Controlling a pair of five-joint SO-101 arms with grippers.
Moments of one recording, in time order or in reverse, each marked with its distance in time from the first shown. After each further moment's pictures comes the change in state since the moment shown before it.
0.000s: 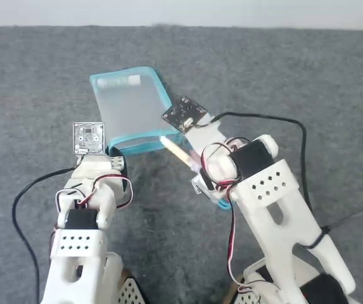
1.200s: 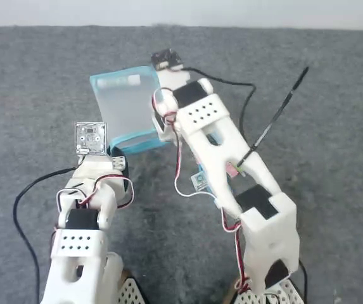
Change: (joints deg) left arm 0.4 0.0 0.0 -0.1 0.0; right arm -0.9 53.5 -48.5 -8.1 -28.3
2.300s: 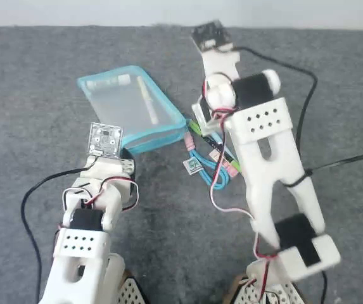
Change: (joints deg) left arm 4.0 0.0 0.0 0.7 -4.9; right arm 9.9 -25.8 12.0 12.0 14.4
